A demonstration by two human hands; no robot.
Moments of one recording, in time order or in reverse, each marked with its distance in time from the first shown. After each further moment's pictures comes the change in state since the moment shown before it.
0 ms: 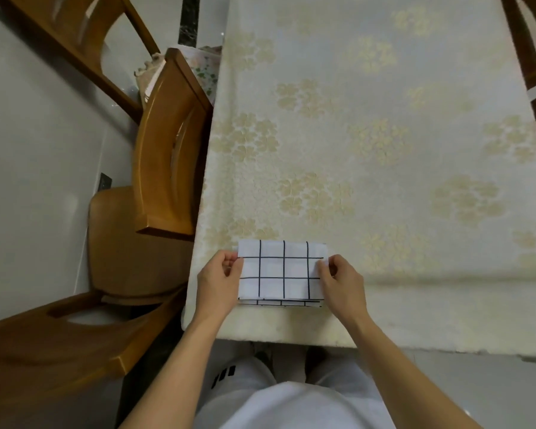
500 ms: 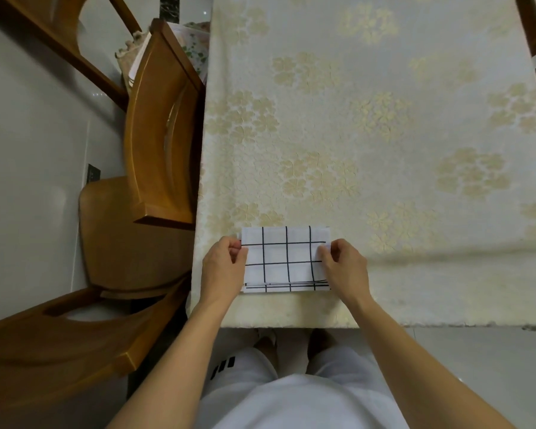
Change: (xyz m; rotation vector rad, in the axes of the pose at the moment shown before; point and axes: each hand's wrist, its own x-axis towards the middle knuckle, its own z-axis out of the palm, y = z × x) left_hand 0.020 -0.025 0.003 0.179 -0.061 0.055; right_hand 0.004 0.007 0.022 -0.070 0.072 0.041
